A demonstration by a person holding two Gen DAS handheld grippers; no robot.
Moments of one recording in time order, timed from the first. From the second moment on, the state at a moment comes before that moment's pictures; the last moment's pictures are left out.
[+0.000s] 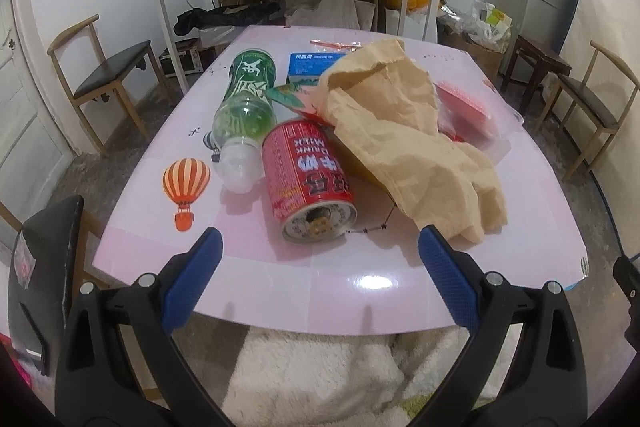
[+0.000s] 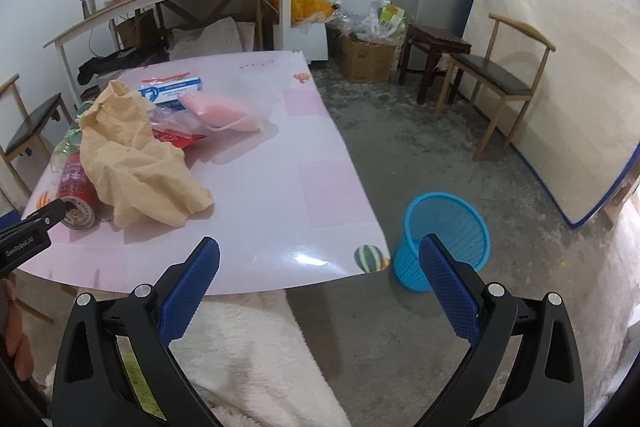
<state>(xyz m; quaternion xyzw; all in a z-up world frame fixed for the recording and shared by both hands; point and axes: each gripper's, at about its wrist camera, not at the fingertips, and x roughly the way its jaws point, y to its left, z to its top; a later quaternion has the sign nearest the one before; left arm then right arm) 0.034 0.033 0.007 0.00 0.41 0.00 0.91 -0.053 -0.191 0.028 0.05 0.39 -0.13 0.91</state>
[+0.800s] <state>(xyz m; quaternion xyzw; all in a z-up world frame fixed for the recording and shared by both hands) 0.095 0.103 0.035 0.01 0.38 -0.10 0.92 0.049 -0.122 0.021 0.11 0.37 0.07 0.92</state>
